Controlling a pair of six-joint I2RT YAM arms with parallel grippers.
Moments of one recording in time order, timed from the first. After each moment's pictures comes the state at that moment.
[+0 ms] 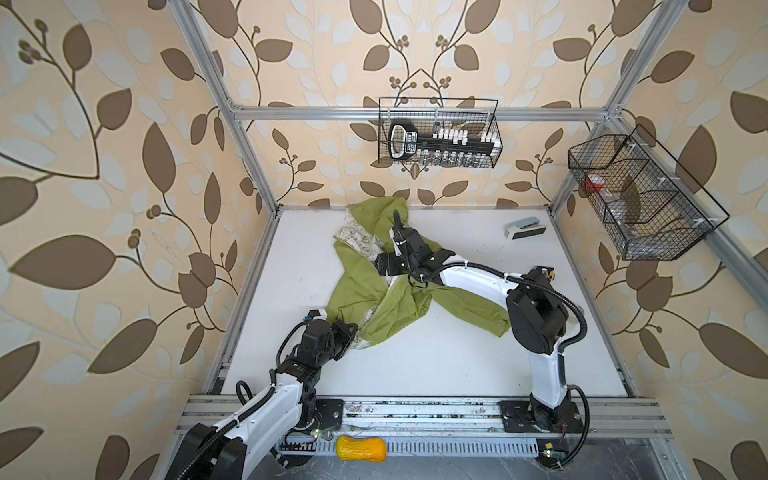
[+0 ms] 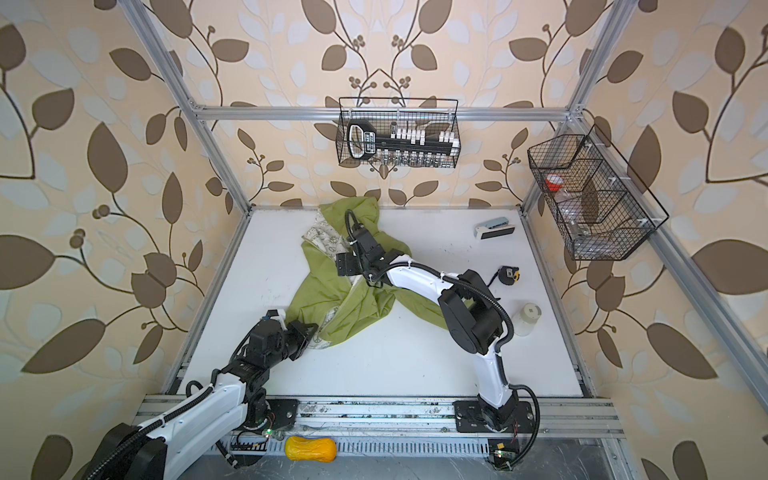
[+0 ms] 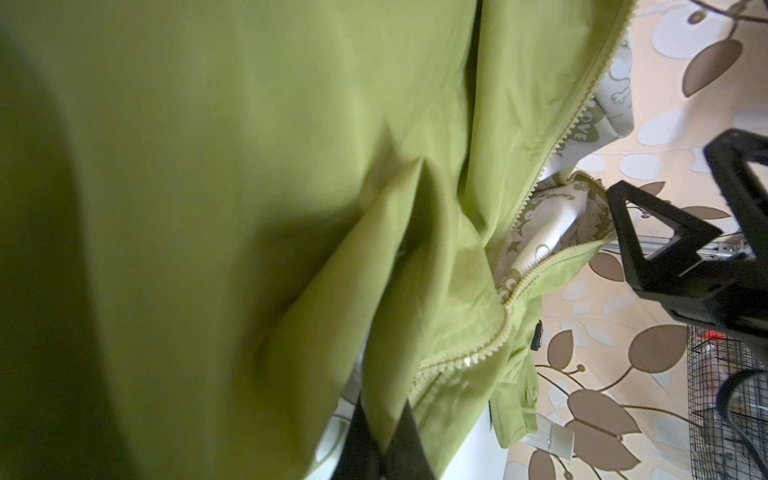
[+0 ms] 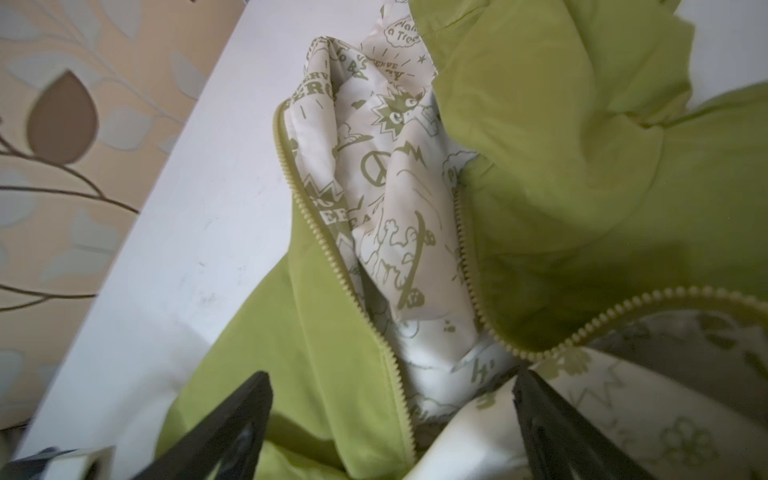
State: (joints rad) left arm -0.29 0.78 0.01 0.19 0.21 -1.26; right arm 0.74 2.07 1.61 -0.29 0.07 0.48
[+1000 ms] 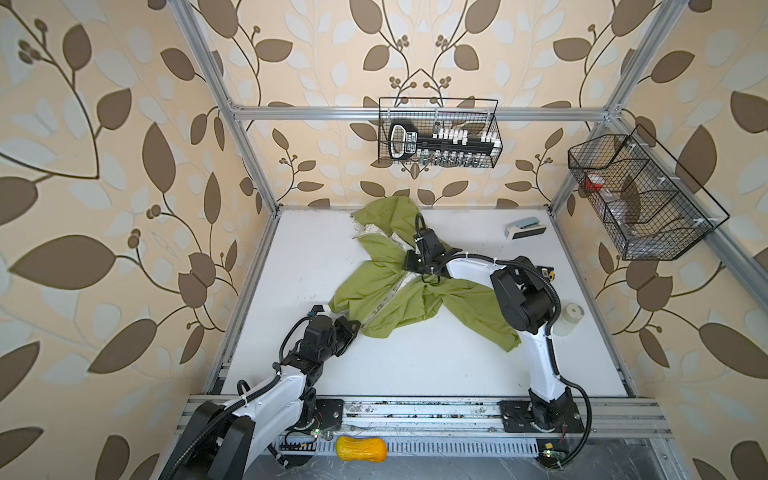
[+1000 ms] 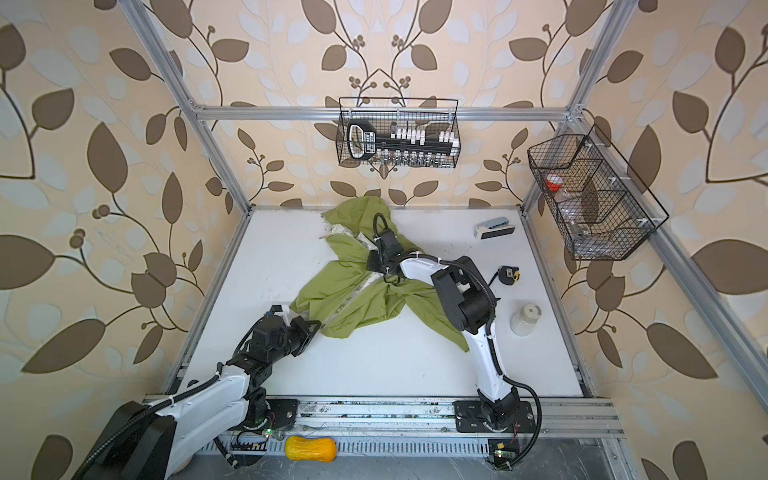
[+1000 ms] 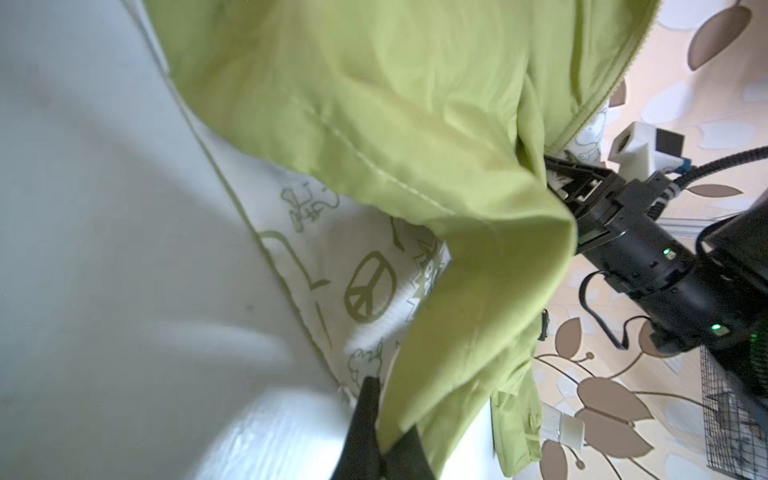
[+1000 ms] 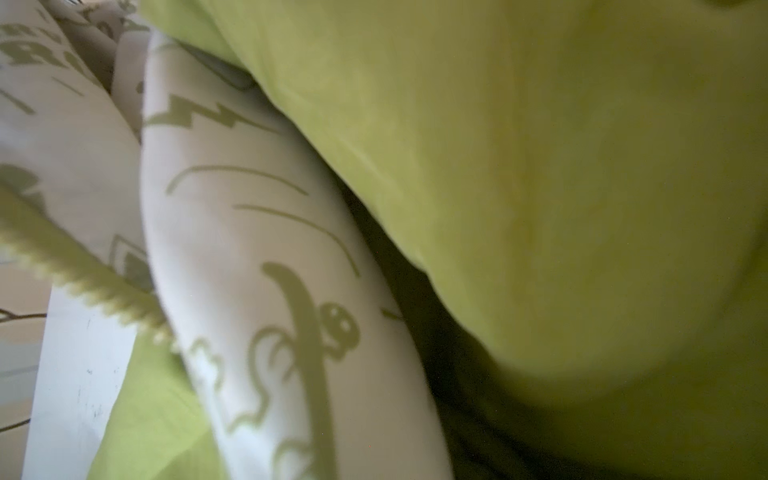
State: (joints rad) left arm -0.29 0.97 0.06 0.33 0.24 -1.19; right arm 0.53 2.18 1.48 -0.13 -0.06 0.67
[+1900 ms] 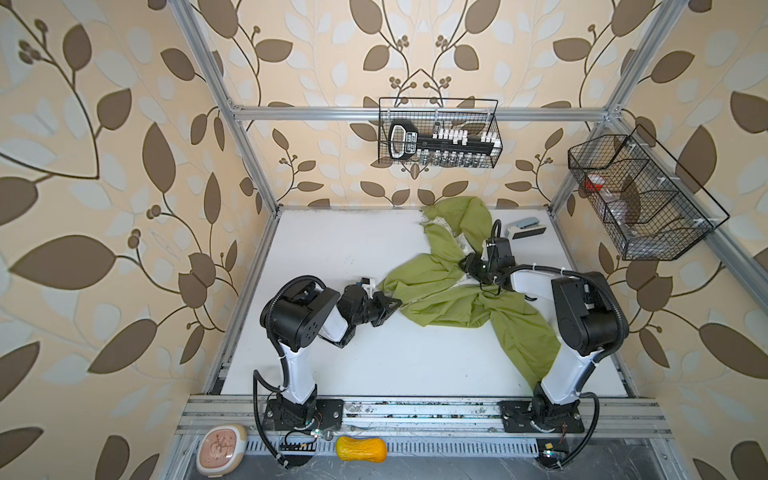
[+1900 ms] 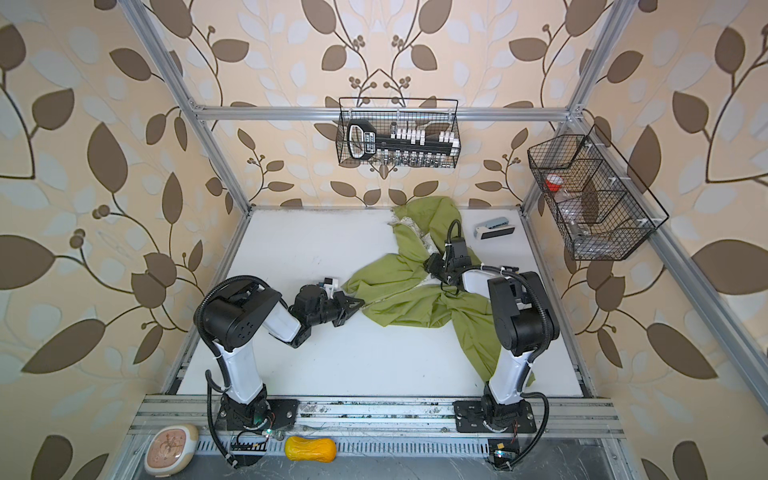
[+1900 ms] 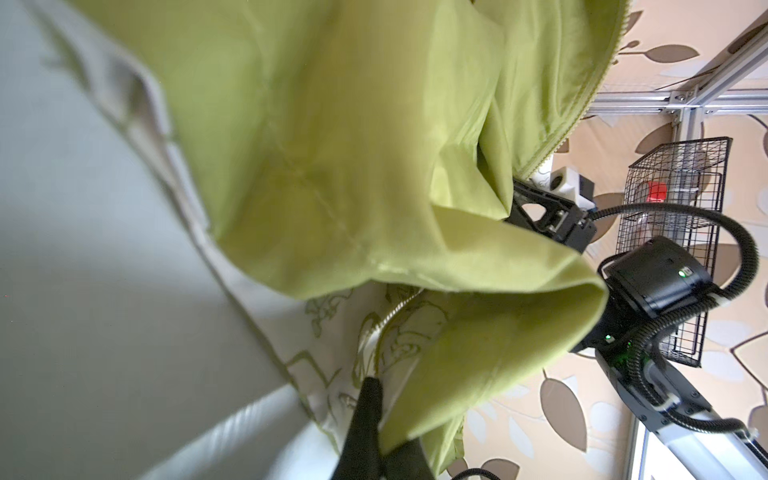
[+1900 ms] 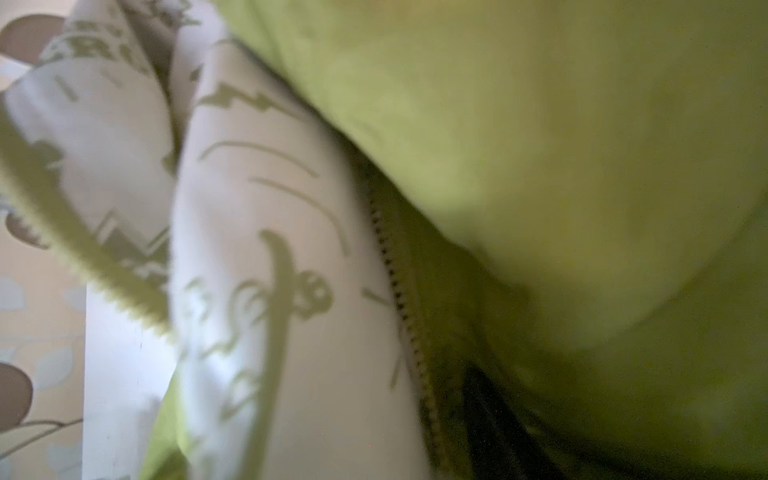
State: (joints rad) left arm -0.40 1.87 0.42 1.02 0.56 -1.29; right arm 0.18 1.80 0.96 0.05 -0.17 0.68
